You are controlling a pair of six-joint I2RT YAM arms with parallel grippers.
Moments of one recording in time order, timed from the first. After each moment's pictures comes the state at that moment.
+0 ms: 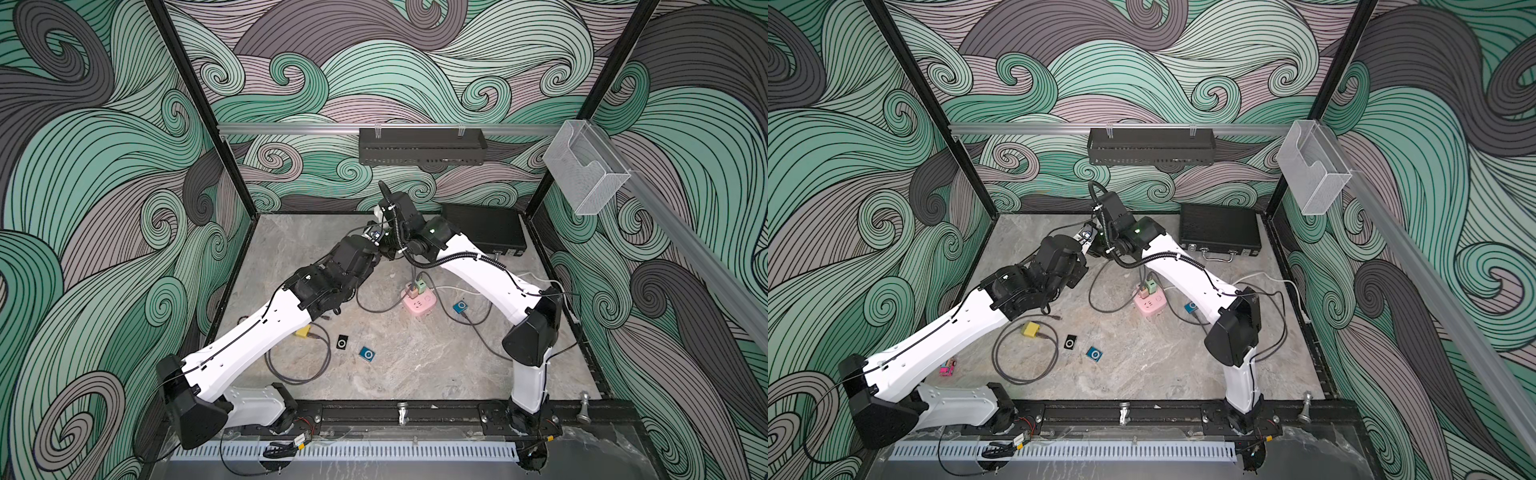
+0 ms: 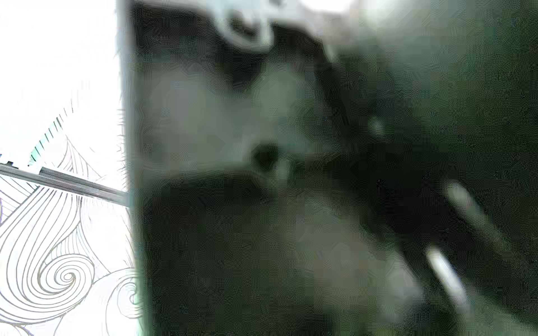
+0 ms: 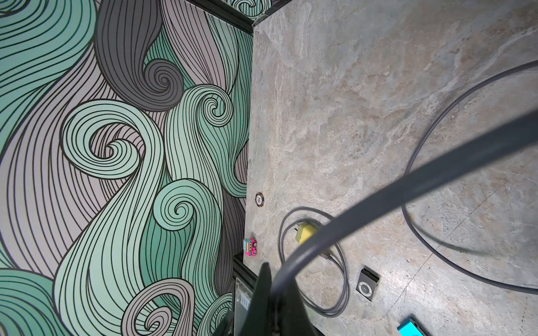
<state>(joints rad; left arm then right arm) -0.78 1.27 1.31 -0.69 -0.66 0.21 0.80 1.93 2.02 -0.74 -0.26 0.99</state>
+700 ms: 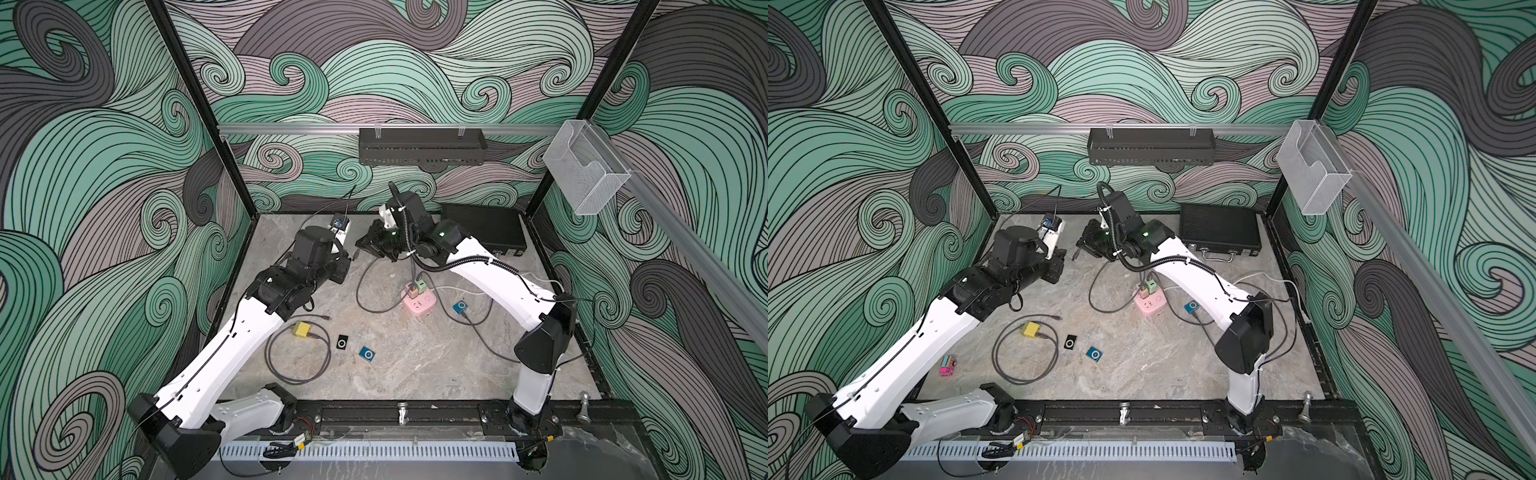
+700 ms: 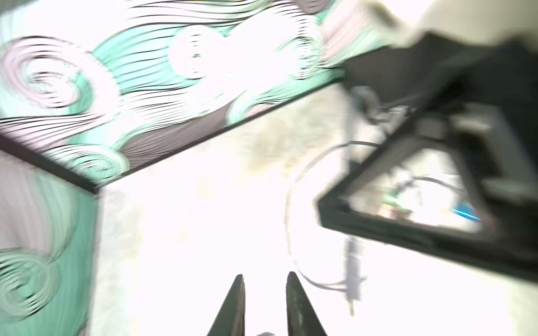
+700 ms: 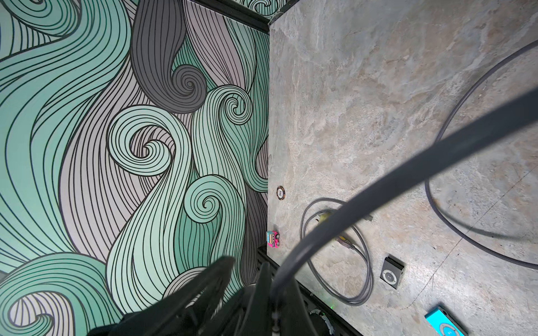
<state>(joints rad) -0.55 1.13 1.27 -0.71 -0.20 0.04 0.79 1.86 1.94 -0.67 -0.31 1.08</state>
